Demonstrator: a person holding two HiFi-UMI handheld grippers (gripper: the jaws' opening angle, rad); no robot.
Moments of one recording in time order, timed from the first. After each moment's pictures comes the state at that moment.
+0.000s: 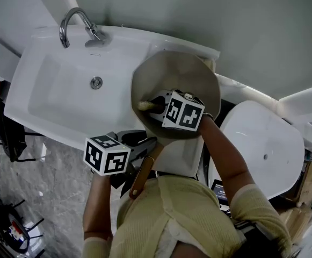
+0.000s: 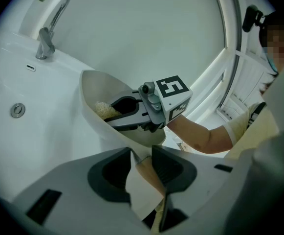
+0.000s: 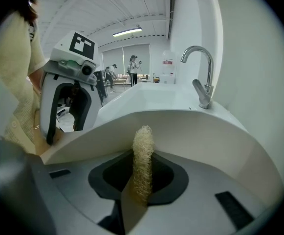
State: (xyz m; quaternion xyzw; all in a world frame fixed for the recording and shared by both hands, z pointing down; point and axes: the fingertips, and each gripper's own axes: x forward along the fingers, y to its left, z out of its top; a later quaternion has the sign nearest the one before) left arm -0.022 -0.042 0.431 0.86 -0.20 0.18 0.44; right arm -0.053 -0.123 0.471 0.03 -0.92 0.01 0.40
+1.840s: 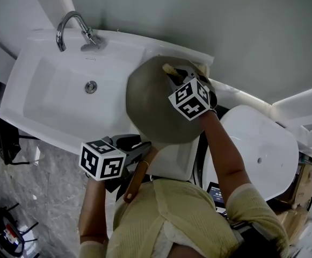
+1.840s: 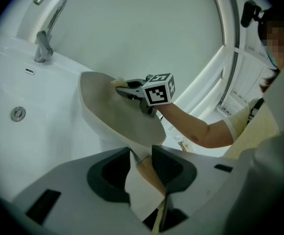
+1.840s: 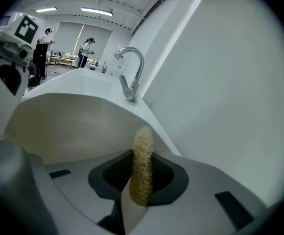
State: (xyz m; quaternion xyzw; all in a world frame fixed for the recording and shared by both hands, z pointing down) left arm -0.022 -0.041 0.430 0.86 -0.20 0.19 0.43; right arm 0.055 -0.260 0.435 0.38 -0.82 -0.08 0.42
